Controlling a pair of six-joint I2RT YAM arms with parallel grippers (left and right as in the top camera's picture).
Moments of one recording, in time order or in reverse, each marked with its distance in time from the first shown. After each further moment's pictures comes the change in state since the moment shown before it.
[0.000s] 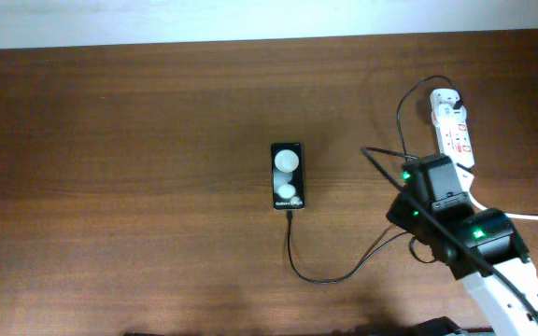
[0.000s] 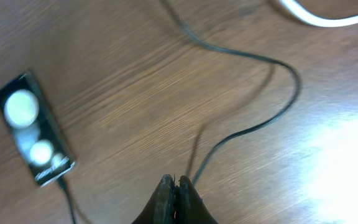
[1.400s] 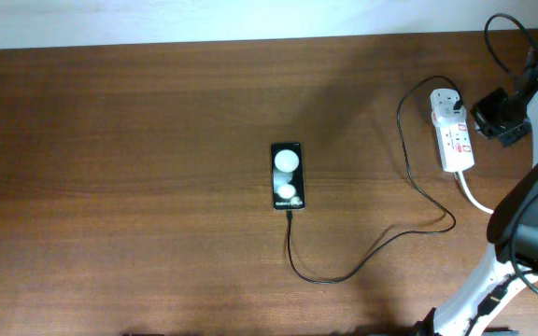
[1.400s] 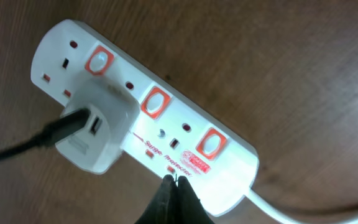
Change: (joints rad) left arm 0.050 -0.241 0.003 0.000 0.000 0.000; right arm -0.680 1.085 0.824 0.084 -0.332 -0.187
